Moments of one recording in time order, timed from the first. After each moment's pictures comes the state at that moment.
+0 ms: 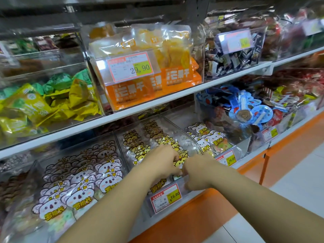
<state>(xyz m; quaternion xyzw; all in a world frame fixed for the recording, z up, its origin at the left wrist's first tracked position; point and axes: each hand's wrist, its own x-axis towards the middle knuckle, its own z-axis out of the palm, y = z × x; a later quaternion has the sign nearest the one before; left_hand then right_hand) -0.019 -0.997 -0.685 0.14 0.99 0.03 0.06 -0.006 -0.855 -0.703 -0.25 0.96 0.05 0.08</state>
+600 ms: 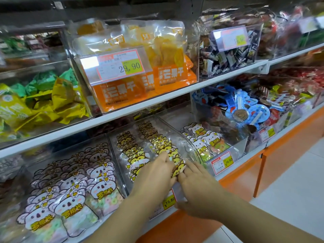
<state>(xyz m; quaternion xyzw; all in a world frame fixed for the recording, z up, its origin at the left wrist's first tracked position) 0.019 -0.994 -0.707 0.14 0.99 -0.02 -0.05 0.019 -0.848 -0.738 -0.28 0.96 -0.01 0.02</state>
